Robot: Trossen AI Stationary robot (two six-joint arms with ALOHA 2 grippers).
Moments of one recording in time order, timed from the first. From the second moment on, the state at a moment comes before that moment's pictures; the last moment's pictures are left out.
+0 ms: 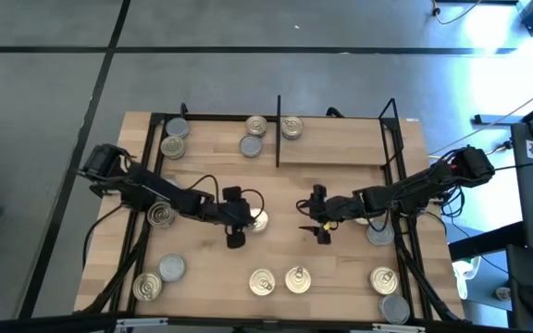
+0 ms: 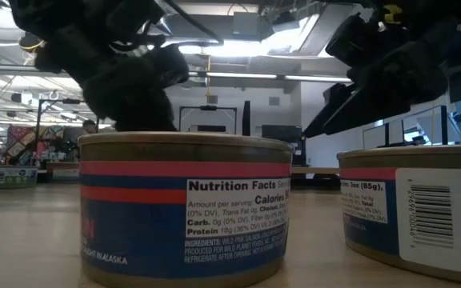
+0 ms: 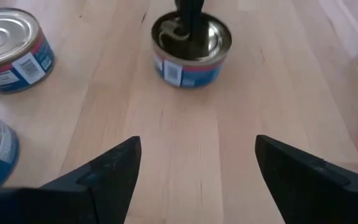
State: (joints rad) left arm -0.22 1.68 0.68 0.23 -0.27 -0.31; right arm 0.25 1.39 0.57 0.18 0.18 0.07
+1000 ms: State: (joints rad) left arm -0.20 1.71 0.82 0.32 -0.24 -0.13; right arm 0.25 1.49 0.57 0.40 0.23 0.09
